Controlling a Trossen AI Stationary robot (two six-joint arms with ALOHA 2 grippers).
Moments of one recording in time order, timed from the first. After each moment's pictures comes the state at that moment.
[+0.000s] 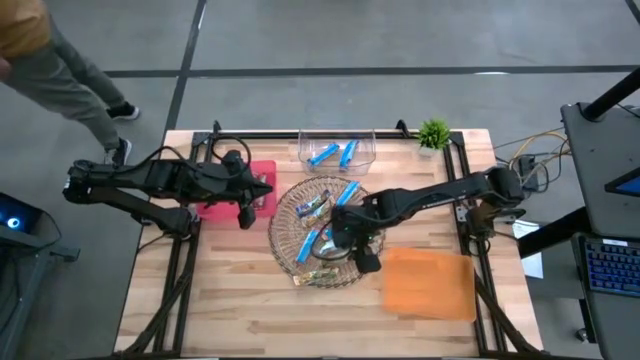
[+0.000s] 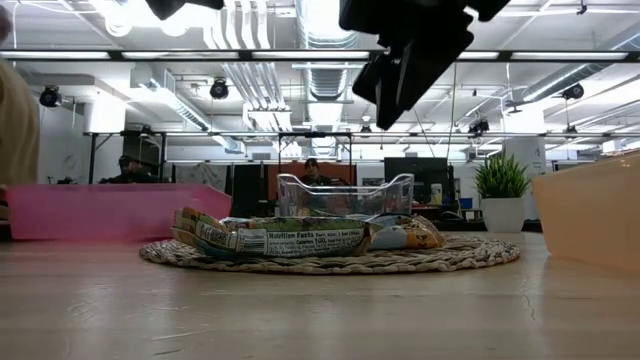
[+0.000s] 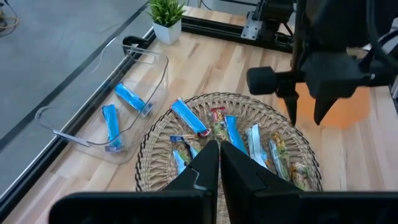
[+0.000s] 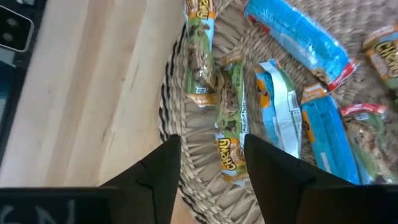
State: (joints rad) left arm -0.12 0.98 1.16 -0.73 -0.36 -0.26; right arm 0.13 1.77 1.40 -0.78 -0.24 -0.04
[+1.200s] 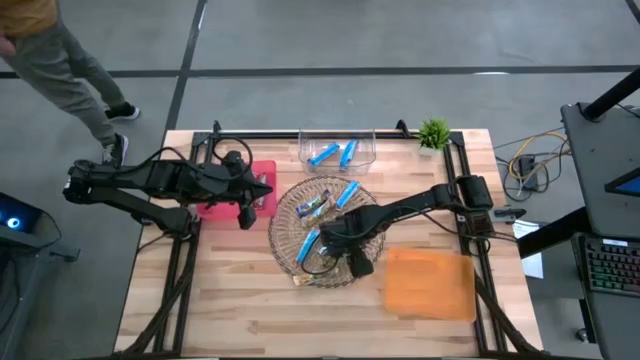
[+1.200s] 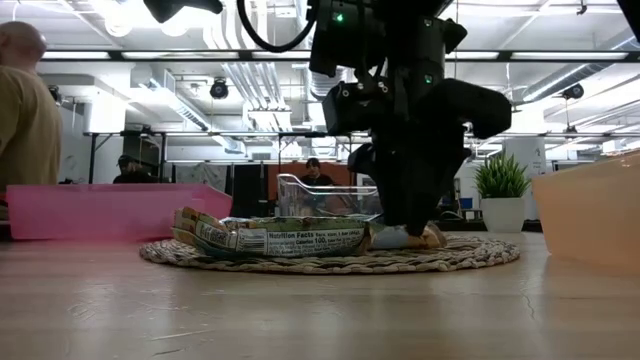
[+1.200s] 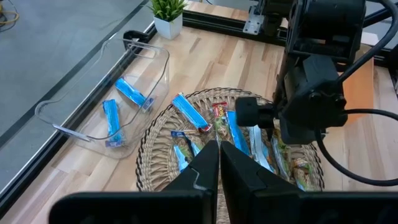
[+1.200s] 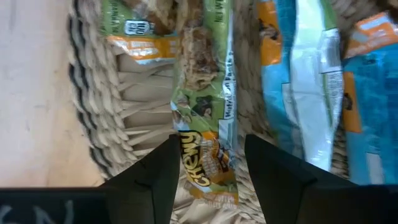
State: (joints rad) left arm -0.12 0.98 1.16 -0.74 -0.36 -0.27; right arm 0.13 2.01 1.40 -0.79 -0.13 -0.09
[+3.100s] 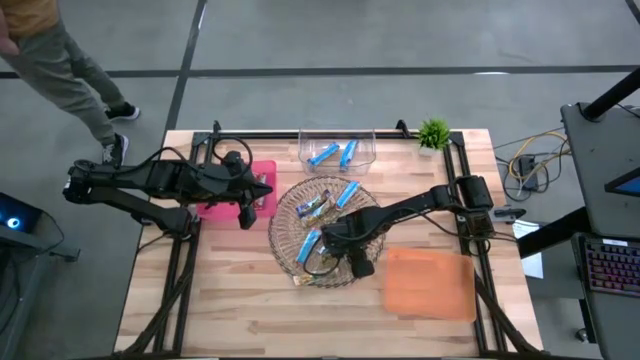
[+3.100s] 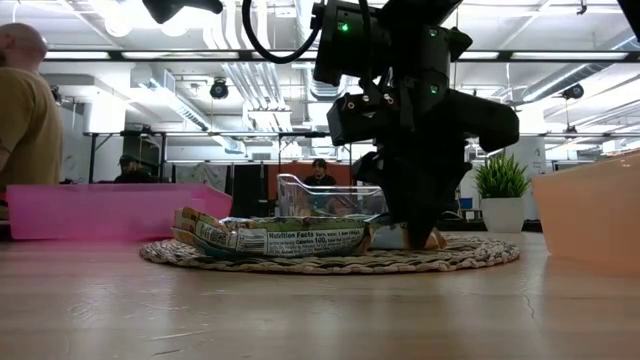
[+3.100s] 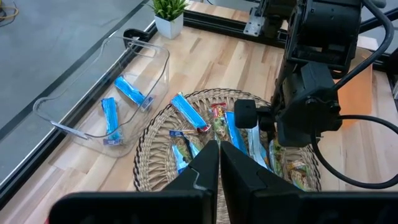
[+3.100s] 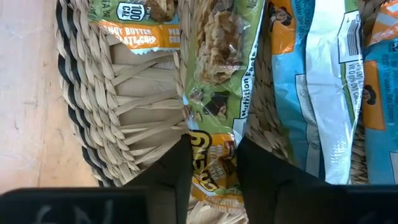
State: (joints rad) left arm -0.11 0.98 1.16 -0.73 -0.36 -0.30; right arm 0.14 2.01 1.36 -0.75 -0.13 -0.08
